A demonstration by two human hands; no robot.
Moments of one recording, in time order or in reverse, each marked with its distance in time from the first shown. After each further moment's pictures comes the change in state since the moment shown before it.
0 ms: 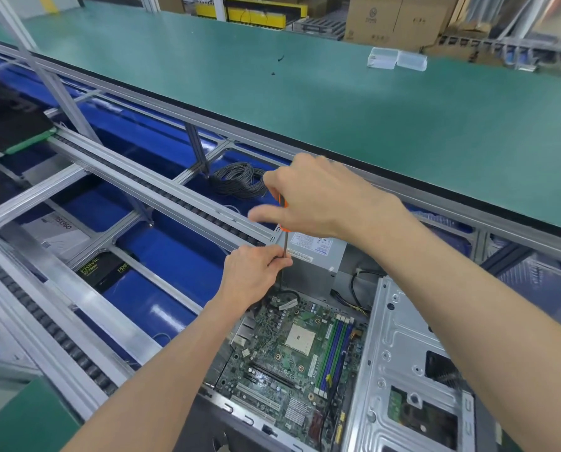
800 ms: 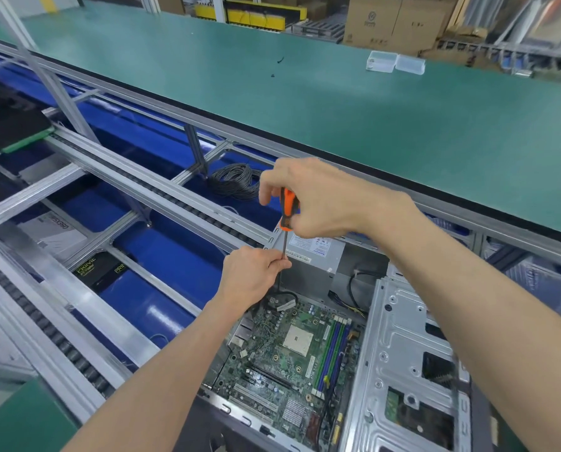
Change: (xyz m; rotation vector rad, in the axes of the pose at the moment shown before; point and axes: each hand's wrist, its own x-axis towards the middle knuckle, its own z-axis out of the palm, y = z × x) left_hand 0.002 -0.002 0.003 0.077 -0.007 0.024; right_hand -0.005 0.007 -0.007 0.196 -0.090 -0.118
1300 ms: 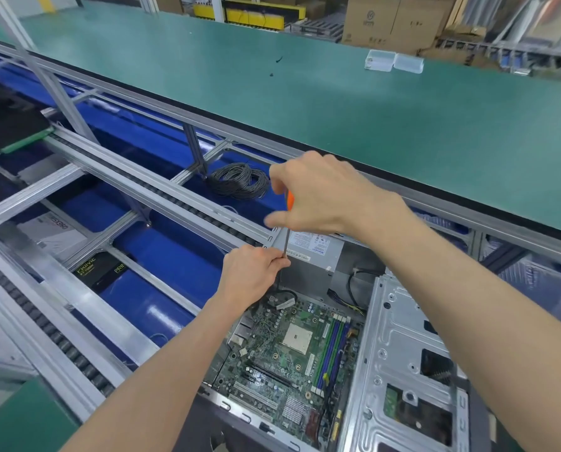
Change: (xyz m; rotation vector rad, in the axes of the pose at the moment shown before) left_hand 0.001 -0.002 0.005 0.107 0.026 0.035; right_hand 0.003 0.002 0.005 -0.160 0.107 0.135
